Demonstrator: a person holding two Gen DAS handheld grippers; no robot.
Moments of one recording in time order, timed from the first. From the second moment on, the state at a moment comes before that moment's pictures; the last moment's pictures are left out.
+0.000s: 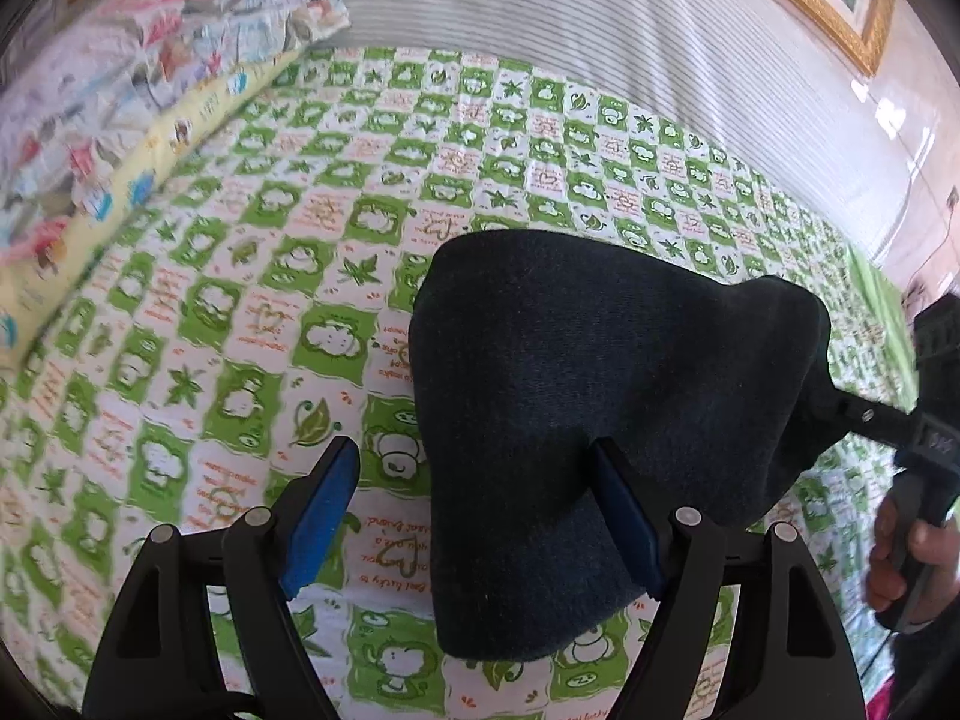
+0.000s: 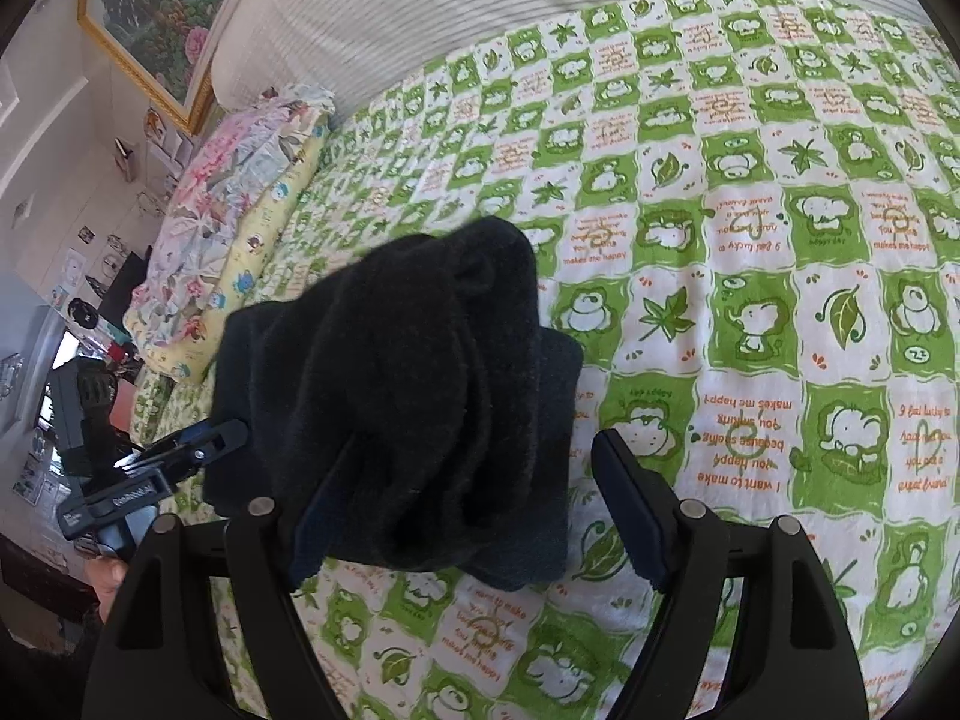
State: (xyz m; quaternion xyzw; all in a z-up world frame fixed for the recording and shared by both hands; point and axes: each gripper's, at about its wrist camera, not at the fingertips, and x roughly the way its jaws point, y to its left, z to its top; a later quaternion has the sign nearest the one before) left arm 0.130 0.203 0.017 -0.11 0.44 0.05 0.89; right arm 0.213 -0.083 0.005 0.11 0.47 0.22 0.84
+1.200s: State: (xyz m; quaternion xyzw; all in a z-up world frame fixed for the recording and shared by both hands) left arm 0.063 0.160 0.046 -0.04 0.39 0.08 0.92; right arm 0.149 -0.055 0.044 0.01 0.43 0.26 0.86
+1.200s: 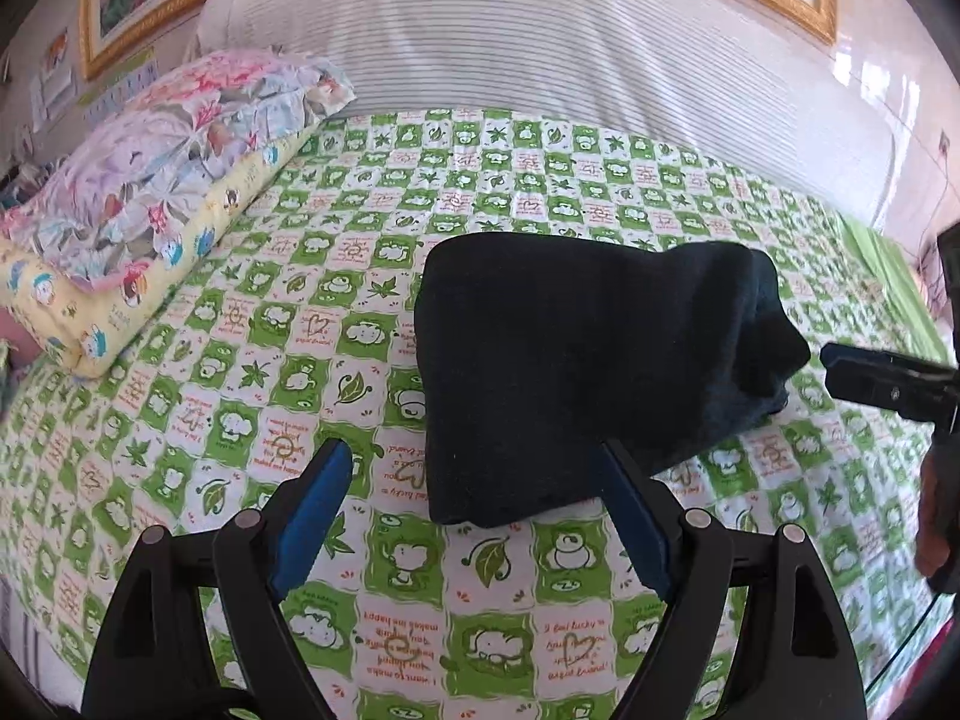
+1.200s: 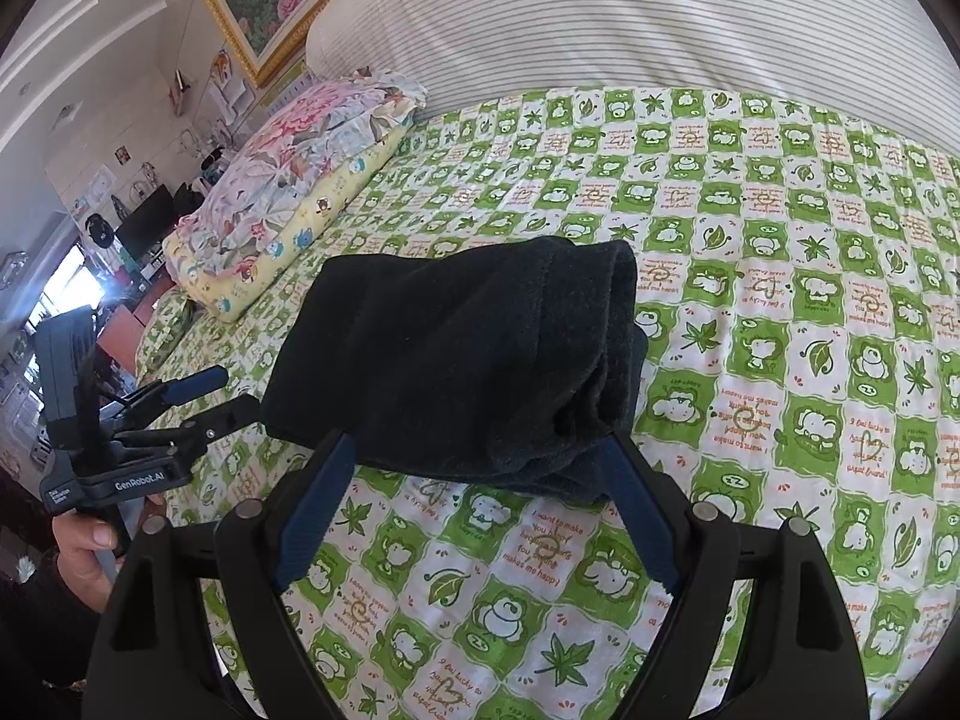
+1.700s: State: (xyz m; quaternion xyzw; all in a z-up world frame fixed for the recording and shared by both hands) left arm 0.040 0.145 0.053 0.03 0.37 0.12 0.92; right arm 0.136 -0.034 0.039 -0.06 0.43 0.28 0.85
